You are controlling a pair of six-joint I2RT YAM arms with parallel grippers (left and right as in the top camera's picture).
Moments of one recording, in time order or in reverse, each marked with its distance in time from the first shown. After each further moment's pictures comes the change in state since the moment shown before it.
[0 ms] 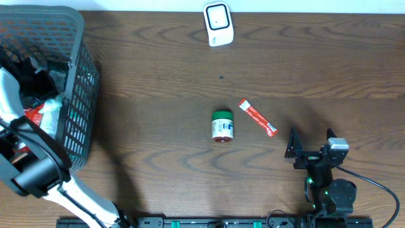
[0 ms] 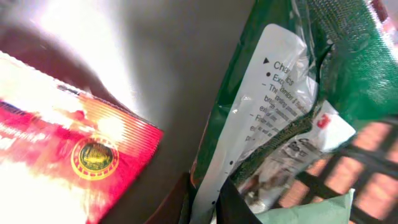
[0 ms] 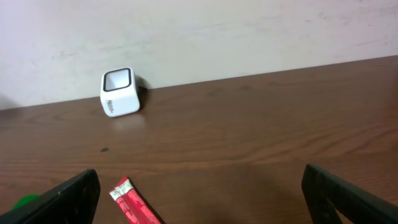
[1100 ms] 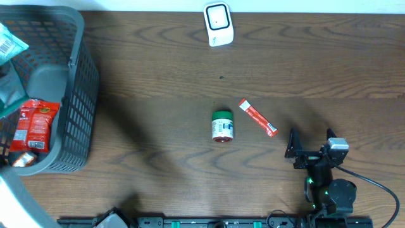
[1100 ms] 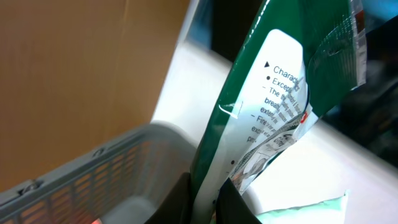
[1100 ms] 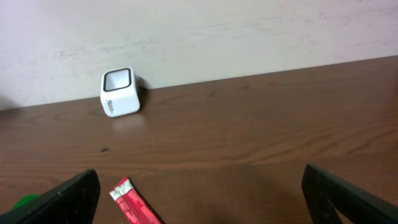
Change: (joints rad) left arm 0.102 -0.864 0.001 0.327 -0.002 -0.401; right arm 0.000 0.000 0.000 0.000 0.000 0.000
